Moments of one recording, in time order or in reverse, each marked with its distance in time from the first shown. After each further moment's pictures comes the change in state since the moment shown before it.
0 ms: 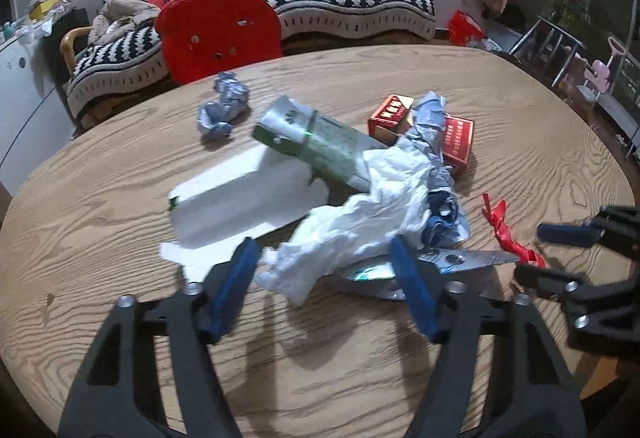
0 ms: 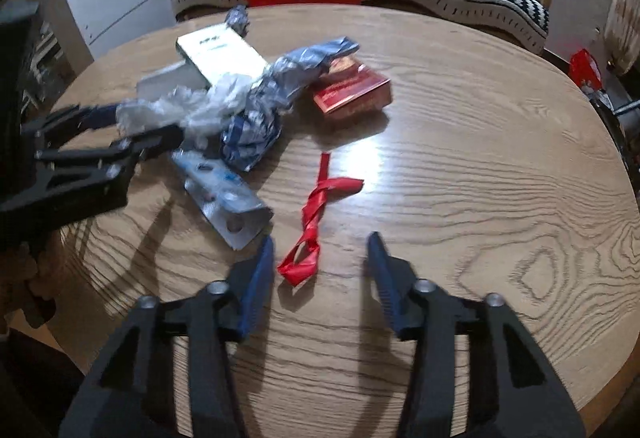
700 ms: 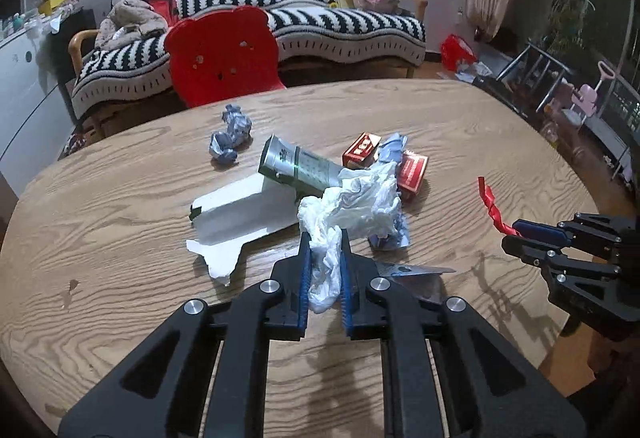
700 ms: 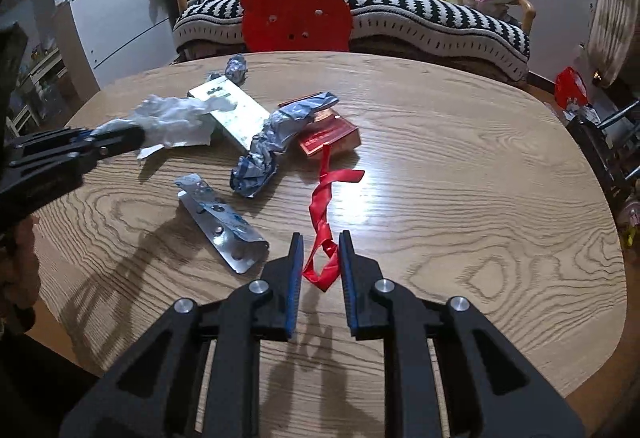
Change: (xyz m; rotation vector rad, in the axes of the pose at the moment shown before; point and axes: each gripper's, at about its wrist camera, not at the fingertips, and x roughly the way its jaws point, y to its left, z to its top) left arm -0.074 -0.005 0.001 -0.046 -0.072 -0.038; right arm -0.069 -0.021 -0.003 0.034 -0.152 -0.018
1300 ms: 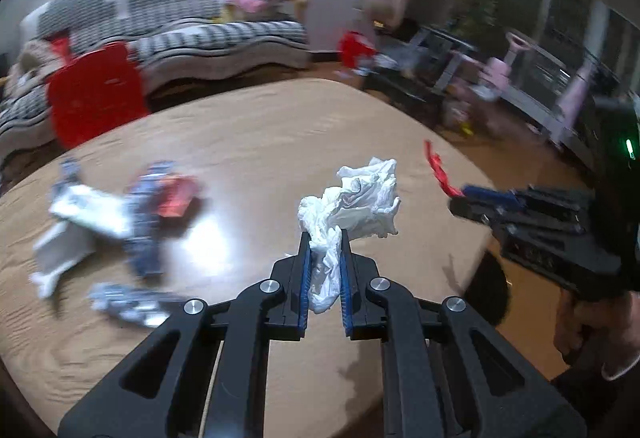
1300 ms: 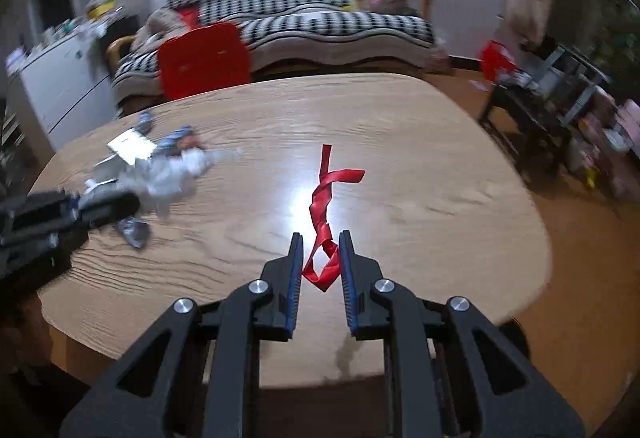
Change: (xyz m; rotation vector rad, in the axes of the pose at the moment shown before) left arm -0.005 -0.206 -0.005 0.193 -0.023 -0.320; right arm -0.107 -0.159 -0.081 0.246 -0.103 -0.184
